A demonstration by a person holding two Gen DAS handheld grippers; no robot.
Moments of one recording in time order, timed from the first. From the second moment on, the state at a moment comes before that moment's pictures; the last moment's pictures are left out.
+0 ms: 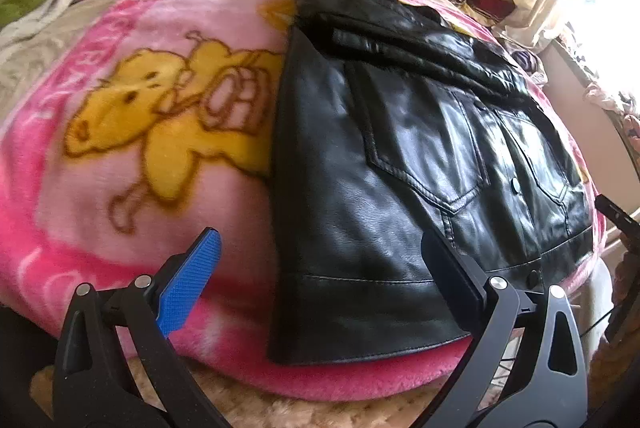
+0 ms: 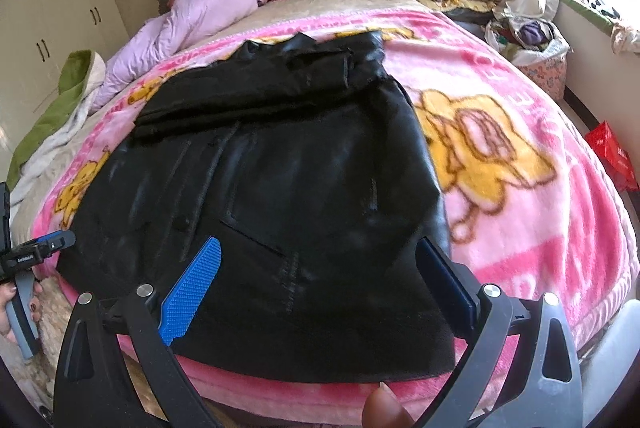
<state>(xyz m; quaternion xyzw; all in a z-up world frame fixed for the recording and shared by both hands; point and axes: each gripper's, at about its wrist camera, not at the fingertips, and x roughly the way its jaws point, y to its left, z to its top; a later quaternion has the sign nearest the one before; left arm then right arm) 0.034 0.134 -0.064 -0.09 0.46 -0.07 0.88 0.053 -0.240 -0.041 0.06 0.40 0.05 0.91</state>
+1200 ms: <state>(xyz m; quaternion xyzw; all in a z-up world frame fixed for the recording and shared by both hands) 0.039 0.130 -0.061 -0.12 0.44 -0.08 0.89 0.046 -0.277 -0.040 0.14 0.37 0.18 0.90</state>
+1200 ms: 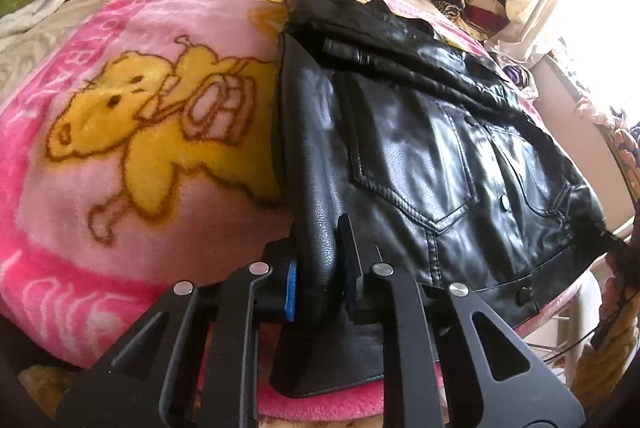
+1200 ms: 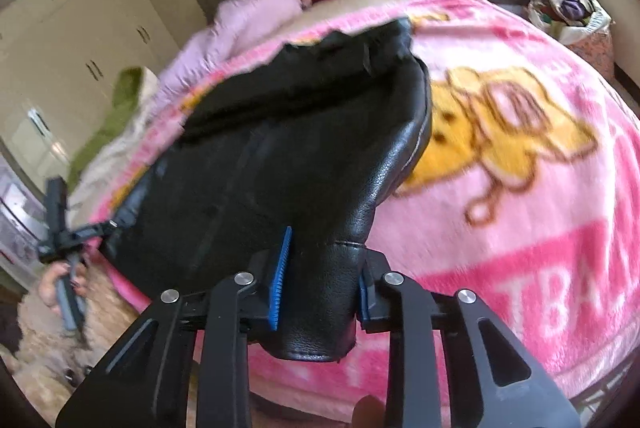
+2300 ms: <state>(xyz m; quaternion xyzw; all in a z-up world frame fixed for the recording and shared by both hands) 0.099 0.139 0.043 -0.13 0.34 -0.08 0.93 0.118 -0.297 0.037 0.21 0.25 0.18 0.93</state>
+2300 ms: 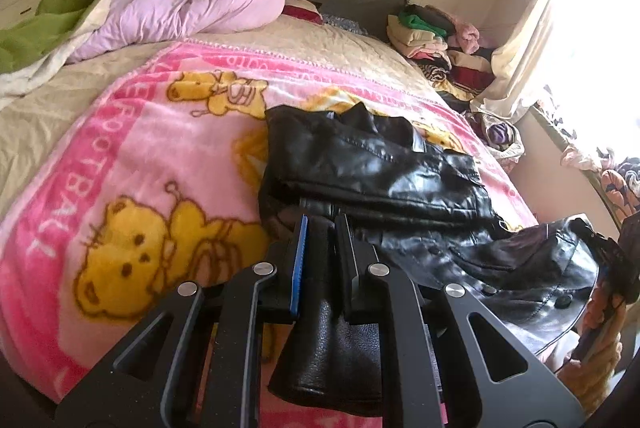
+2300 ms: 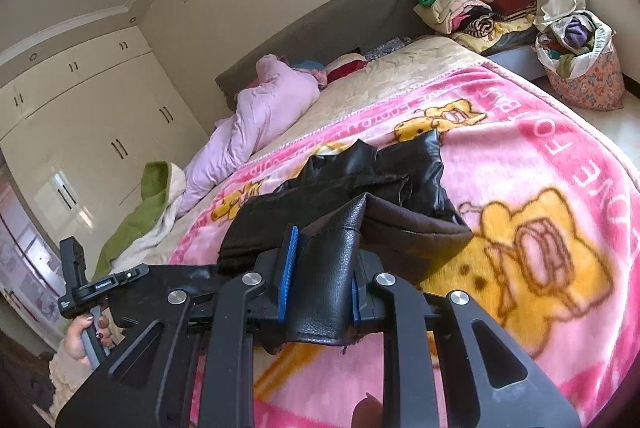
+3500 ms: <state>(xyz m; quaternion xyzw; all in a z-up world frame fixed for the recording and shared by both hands) 0.213 0.149 0.033 -0.15 0.34 -0.05 0.93 0.256 -0.277 0.045 0.20 0.30 0.12 0.93</state>
